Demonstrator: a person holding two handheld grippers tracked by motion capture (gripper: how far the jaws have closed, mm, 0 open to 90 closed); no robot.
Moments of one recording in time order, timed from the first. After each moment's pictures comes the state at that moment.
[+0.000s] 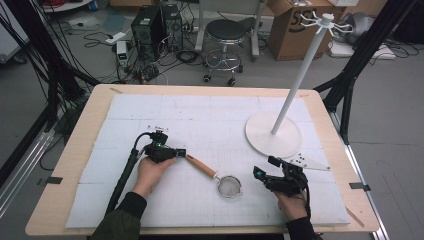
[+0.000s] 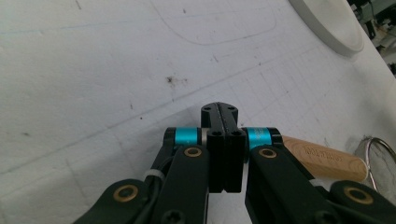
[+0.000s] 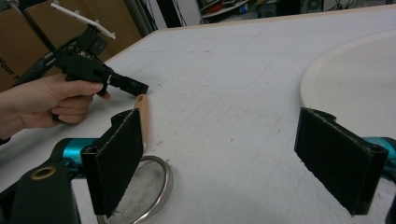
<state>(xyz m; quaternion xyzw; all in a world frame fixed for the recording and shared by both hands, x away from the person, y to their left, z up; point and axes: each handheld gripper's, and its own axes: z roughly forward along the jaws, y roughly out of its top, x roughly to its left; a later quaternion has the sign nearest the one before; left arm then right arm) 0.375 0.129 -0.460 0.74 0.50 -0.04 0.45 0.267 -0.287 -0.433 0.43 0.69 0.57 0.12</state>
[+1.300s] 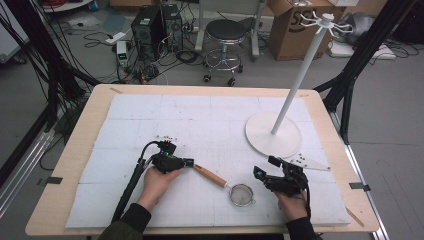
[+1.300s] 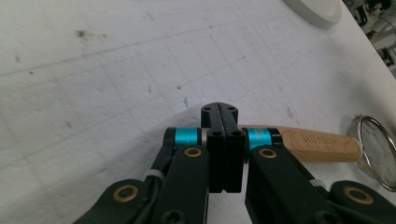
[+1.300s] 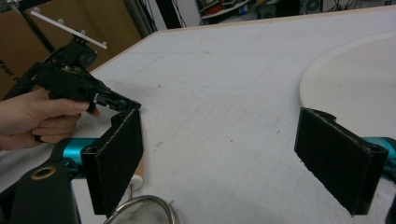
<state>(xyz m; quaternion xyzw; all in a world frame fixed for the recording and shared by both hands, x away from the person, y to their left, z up) 0.344 0.101 -0.460 0.75 0.48 -0.06 0.45 0.266 -0.287 -0.433 0.43 0.69 0.58 0.13</state>
